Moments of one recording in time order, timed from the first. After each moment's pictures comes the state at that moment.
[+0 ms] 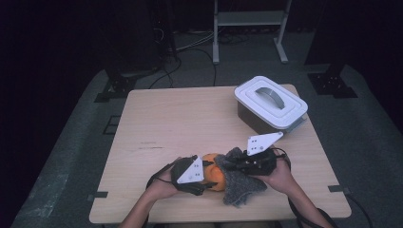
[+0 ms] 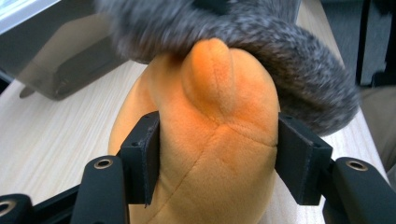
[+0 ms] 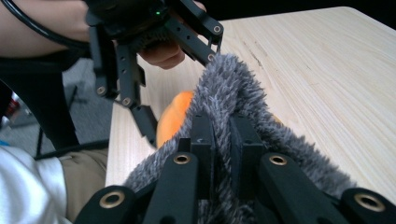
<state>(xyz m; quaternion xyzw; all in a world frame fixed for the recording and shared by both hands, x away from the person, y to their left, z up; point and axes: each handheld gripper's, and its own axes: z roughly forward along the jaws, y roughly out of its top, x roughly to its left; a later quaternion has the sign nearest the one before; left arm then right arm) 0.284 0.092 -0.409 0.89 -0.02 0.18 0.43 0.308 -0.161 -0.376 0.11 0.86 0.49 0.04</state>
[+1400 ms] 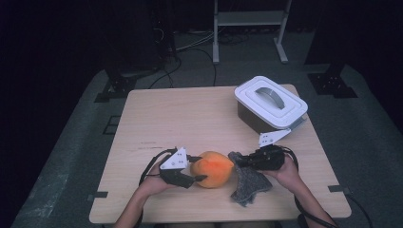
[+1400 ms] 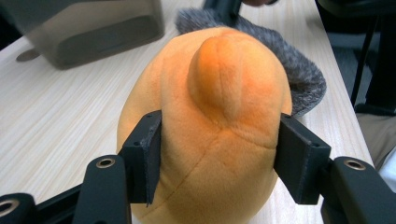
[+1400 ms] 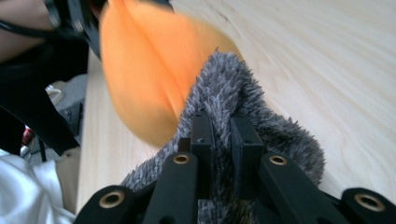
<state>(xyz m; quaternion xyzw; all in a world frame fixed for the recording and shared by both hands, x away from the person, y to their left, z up) 0.313 0.135 -0.421 0.86 0.07 0.10 0.49 0.343 -0.203 -0.424 0.21 0.85 0.49 -0.02</state>
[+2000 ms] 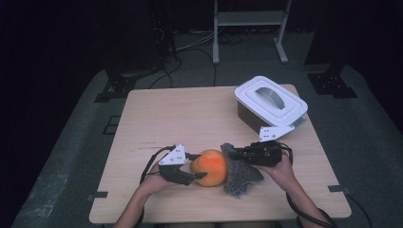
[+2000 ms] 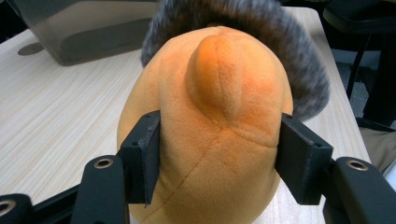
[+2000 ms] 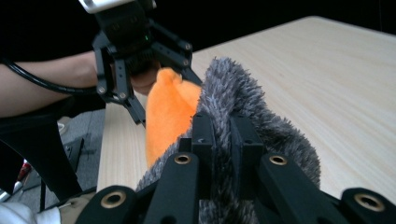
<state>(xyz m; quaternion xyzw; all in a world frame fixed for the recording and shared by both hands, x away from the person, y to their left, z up) 0.319 0.134 -0.423 0.86 0.09 0.09 0.50 0.336 -0.189 -0.394 0.19 0.80 0.56 0.00</state>
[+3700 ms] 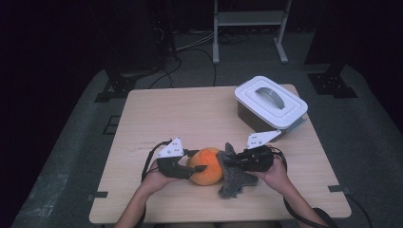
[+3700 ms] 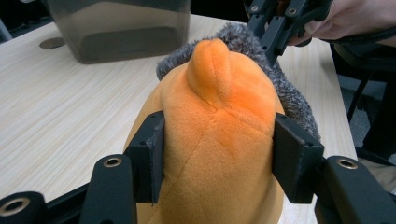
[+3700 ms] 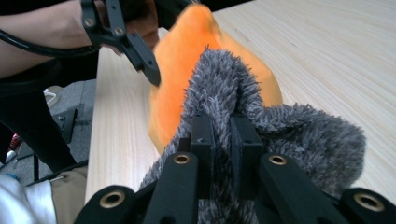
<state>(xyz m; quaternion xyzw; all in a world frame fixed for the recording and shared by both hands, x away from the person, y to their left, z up) 0.323 0.138 -0.409 0.84 0.15 0.08 0.52 0.331 -0.167 -0.407 0.18 0.84 0.51 0.01</state>
